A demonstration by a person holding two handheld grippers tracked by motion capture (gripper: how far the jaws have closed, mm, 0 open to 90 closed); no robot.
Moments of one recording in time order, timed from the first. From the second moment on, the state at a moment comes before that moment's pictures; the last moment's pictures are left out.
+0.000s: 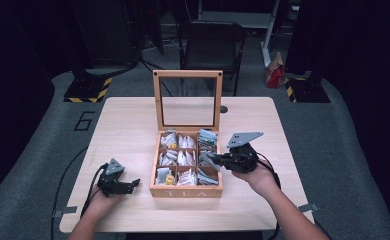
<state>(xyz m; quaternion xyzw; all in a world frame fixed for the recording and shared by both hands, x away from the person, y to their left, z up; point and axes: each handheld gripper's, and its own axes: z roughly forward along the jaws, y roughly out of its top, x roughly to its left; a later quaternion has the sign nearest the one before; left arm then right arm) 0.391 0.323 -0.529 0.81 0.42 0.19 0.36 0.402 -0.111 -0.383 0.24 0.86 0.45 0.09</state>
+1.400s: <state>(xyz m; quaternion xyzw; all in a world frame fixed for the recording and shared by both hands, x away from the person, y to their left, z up) 0.391 0.323 -0.529 0.81 0.42 0.19 0.36 0.421 -0.174 -0.372 0.31 0.83 0.43 0.15</state>
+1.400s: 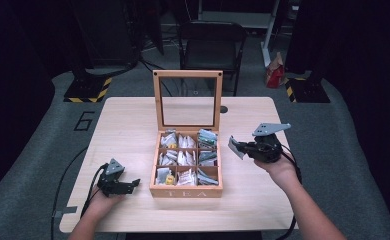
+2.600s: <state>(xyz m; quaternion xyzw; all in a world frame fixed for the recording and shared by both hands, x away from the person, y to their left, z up) 0.391 0.324 -0.529 0.82 0.41 0.19 0.36 0.435 -0.216 -0.397 0.37 0.81 0.41 0.18</state>
